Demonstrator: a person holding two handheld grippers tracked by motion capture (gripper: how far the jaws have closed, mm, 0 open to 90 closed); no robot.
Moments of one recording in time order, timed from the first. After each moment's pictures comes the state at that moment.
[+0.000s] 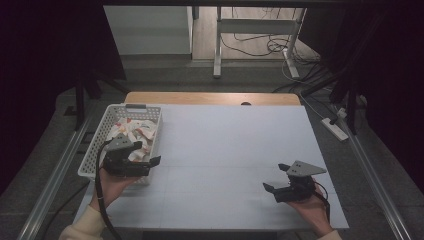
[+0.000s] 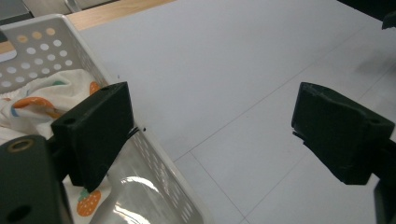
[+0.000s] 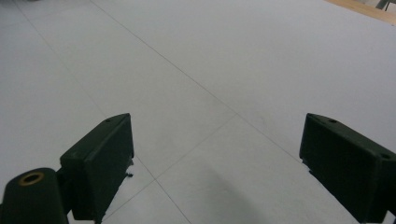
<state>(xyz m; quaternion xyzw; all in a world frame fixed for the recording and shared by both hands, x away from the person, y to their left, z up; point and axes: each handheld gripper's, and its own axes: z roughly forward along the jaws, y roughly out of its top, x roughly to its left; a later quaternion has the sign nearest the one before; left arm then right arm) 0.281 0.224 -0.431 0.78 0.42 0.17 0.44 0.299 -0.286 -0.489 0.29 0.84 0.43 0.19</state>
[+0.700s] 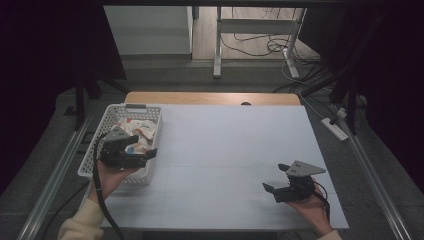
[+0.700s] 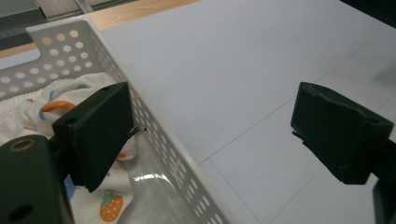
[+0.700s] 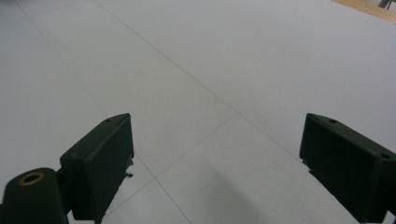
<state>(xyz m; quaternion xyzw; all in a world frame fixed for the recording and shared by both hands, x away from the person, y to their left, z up) 0.298 0.237 -0.429 0.77 0.44 0.17 0.43 0.300 -0.286 -0.490 0.28 0.84 0.42 0.19</state>
